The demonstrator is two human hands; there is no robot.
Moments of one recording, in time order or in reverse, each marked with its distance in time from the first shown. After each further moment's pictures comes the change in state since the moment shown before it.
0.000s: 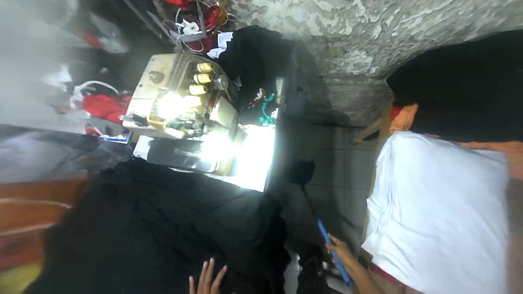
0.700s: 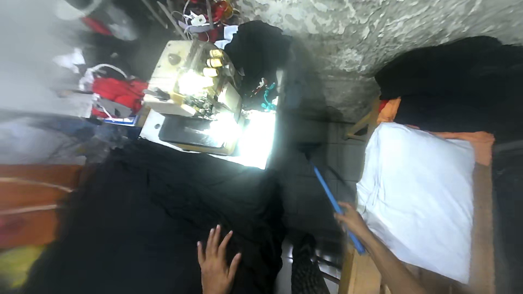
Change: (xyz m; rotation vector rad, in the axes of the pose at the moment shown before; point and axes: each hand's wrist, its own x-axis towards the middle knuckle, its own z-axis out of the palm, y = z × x) left_hand 0.004 0.005 0.002 0.009 0.059 -0.002; right_hand -0.098 -0.060 -0.036 -0.187 0.127 -0.321
